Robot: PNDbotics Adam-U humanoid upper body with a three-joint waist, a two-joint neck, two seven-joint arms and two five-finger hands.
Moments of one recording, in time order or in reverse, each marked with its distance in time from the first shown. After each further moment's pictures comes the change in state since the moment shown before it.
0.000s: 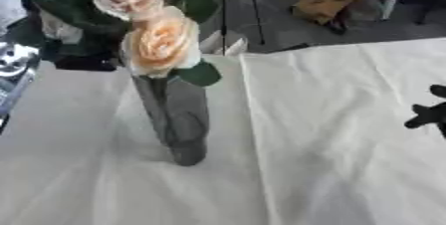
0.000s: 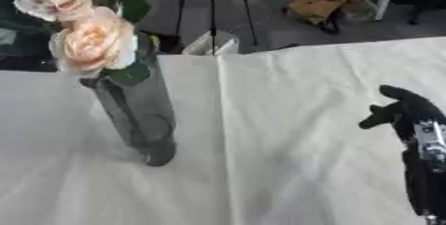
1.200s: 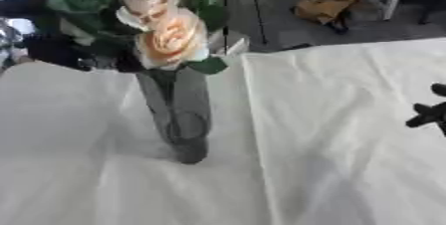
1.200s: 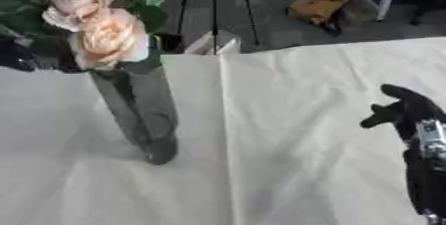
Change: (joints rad) left arm 0.011 0.058 0.070 0.012 -0.132 -0.046 -0.196; right arm 0.008 0.000 -0.004 0.000 -0.007 0.004 0.000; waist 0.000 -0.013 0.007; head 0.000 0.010
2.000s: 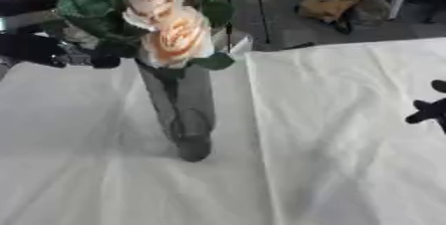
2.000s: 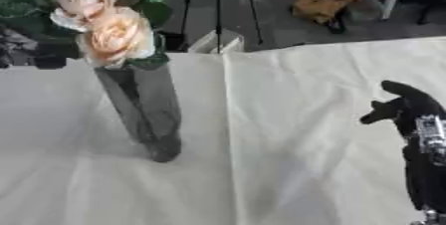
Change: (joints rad) left arm 0.050 0.037 0.054 -0.019 0.001 0.008 0.005; right arm 0.000 0.000 -0.003 0.000 0.000 0.000 -0.006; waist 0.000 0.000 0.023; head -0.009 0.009
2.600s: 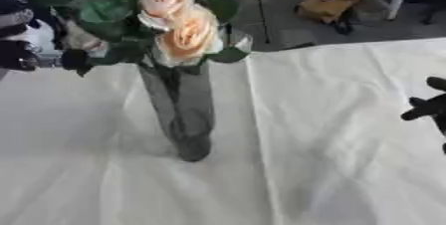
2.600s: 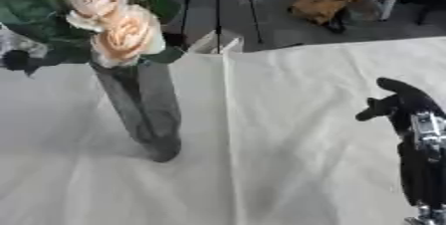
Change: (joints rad) left arm 0.089 0.031 0.072 -0.038 0.015 0.044 0.063; right arm 0.000 -0.001 -0.007 0.000 0.000 -0.007 -0.011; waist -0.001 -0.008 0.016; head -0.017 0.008
